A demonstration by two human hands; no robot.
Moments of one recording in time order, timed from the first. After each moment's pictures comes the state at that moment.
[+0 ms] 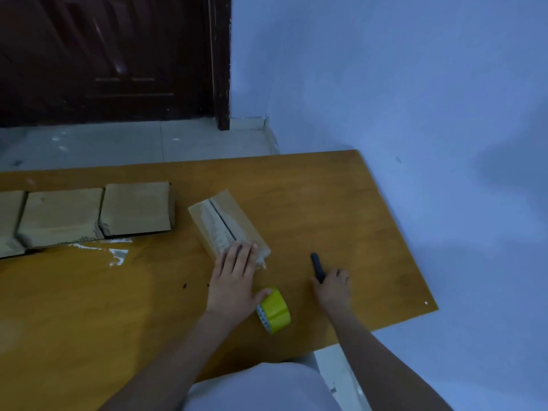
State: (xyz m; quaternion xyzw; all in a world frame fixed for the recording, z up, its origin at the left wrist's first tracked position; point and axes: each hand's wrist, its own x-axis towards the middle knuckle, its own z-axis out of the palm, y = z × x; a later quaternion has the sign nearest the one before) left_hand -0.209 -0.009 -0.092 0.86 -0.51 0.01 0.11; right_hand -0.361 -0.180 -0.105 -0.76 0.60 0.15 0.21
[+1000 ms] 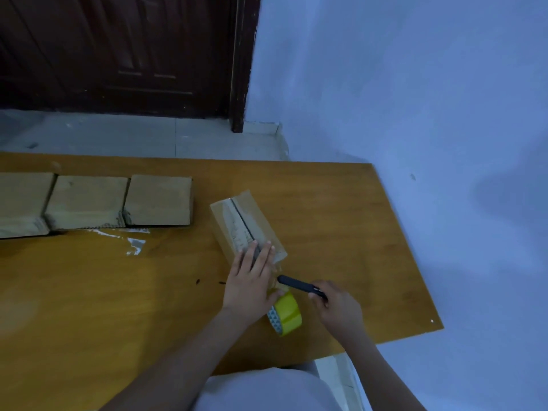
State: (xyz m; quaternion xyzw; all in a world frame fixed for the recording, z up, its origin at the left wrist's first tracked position) left_hand -0.209 -0.008 -0.092 0.85 -0.51 0.00 0.12; right_hand -0.369 -0.142 -0.055 -0.91 0.35 0.06 0.19
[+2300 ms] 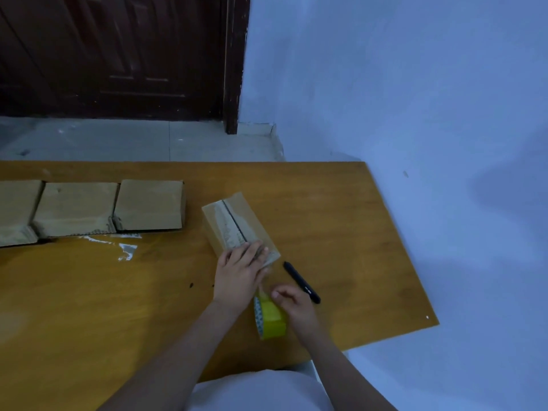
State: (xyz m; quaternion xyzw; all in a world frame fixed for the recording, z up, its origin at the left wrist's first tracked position) left_hand -0.187 -0.018 -0.085 0.84 -0.51 0.04 0.18; right_hand -0.333 -0.101 -0.090 -0.68 0.41 -0.05 0.61
